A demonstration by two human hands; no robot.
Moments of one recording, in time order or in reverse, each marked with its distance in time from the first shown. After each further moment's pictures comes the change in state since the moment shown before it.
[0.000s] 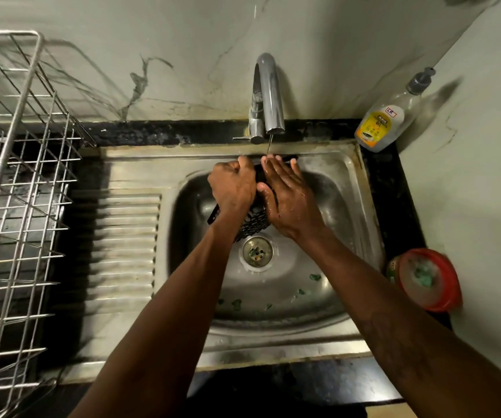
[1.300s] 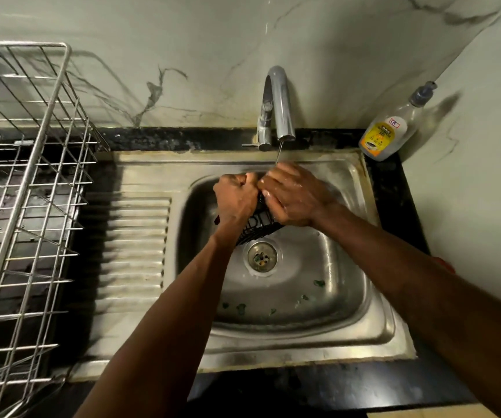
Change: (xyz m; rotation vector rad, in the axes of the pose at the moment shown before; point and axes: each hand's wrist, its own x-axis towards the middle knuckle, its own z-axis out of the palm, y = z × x) left_hand -0.009 -0.014 -0.023 -0.053 -0.146 0.187; right_hand 0.044 0.001 -0.040 -0.166 -0.220 -0.523
